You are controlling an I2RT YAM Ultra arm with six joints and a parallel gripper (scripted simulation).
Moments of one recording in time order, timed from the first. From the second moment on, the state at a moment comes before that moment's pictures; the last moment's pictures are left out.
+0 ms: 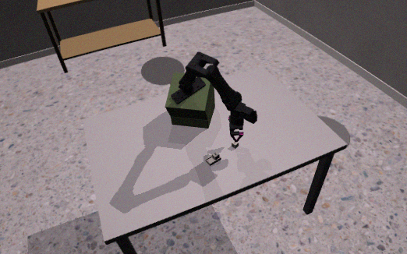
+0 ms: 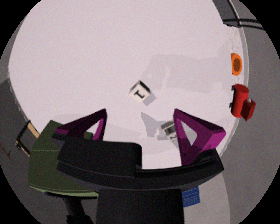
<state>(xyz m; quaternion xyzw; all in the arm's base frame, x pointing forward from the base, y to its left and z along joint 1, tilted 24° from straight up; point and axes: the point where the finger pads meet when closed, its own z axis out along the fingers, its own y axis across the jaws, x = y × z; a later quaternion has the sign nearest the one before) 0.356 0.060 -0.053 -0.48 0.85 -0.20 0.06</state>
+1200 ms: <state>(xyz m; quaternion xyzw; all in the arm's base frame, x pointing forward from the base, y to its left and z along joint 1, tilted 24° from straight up) 0.353 0.060 -0.051 0.11 0.97 -0.13 0.17</state>
